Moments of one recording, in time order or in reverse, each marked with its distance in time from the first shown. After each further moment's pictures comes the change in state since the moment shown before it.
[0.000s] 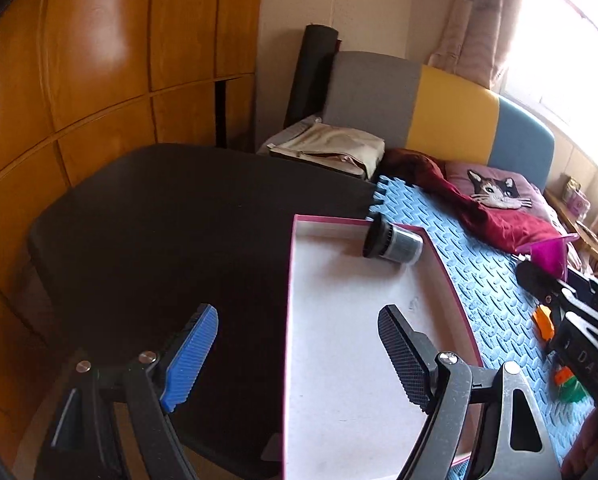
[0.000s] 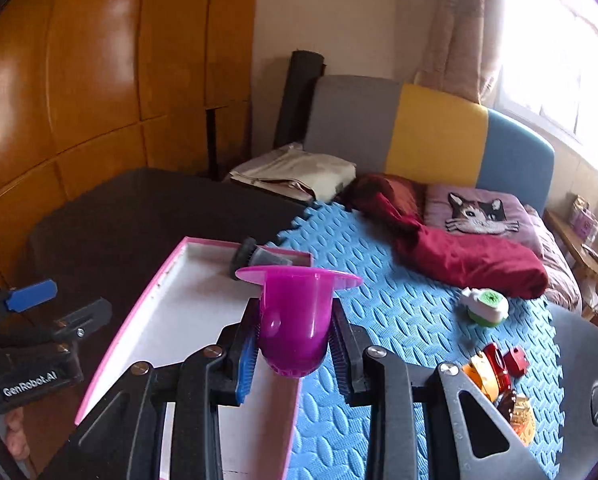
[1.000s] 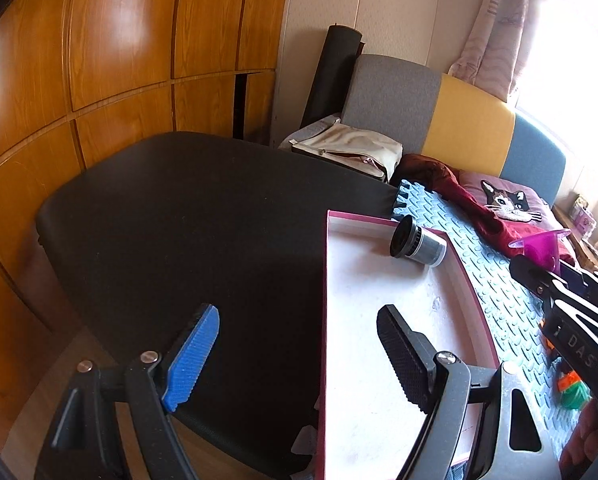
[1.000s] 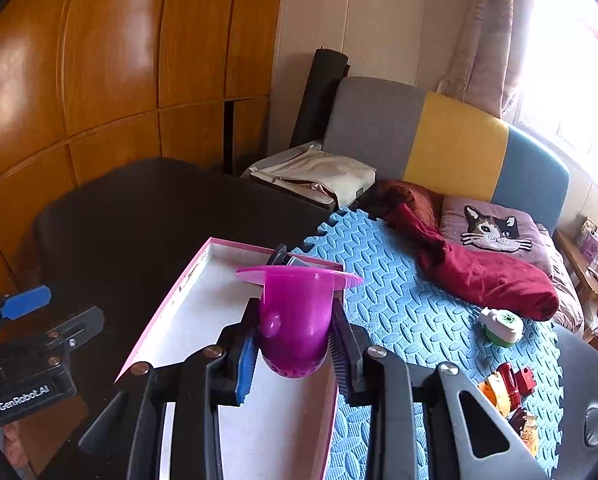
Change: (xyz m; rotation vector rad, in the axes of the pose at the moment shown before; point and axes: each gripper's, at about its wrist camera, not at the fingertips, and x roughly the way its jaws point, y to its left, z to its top) left arm -0.002 0.032 -0.006 -0.056 0.006 0.018; right arm 0.019 0.027 0.008 -0.055 0.028 0.004
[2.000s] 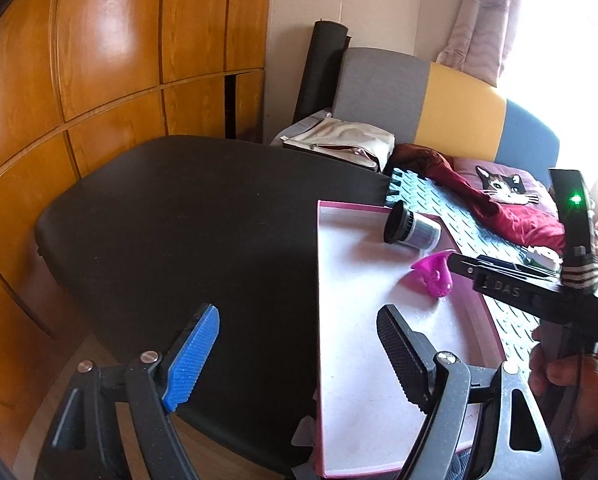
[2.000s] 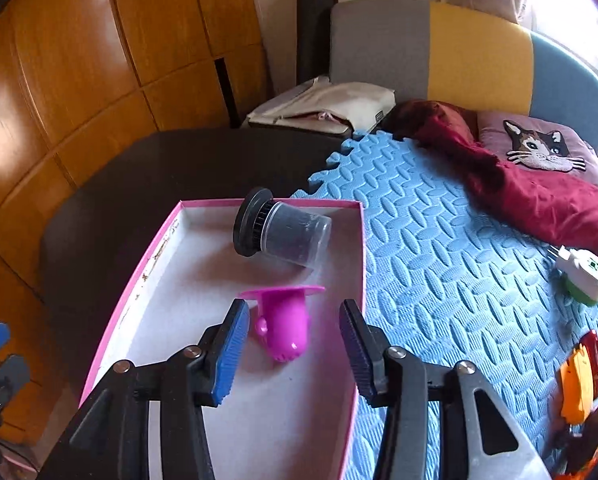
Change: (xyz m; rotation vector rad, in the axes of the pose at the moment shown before) left arm 0.000 -0.011 -0.010 0.062 0.009 -0.003; right arm 0.088 -0.045 -0.018 0.190 0.183 0.176
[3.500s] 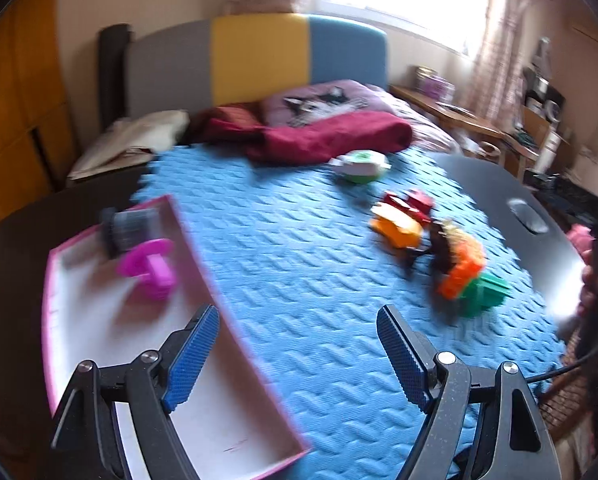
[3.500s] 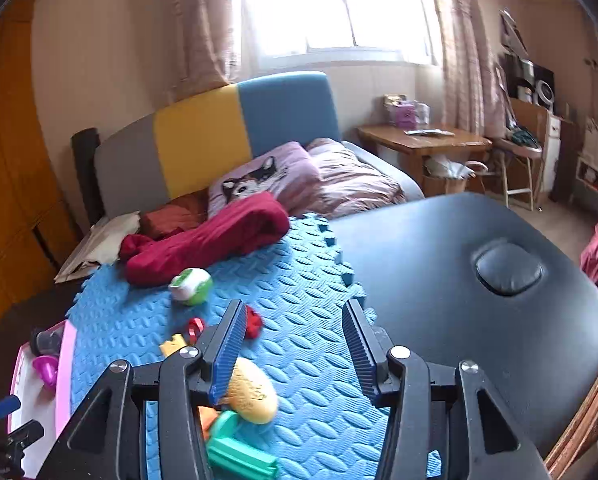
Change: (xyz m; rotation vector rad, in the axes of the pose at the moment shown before) left arm 0.011 -0.220 -0.022 0.474 0.133 -0.443; right arm -0.230 -0.266 -0.120 0.532 -0.339 -0.527
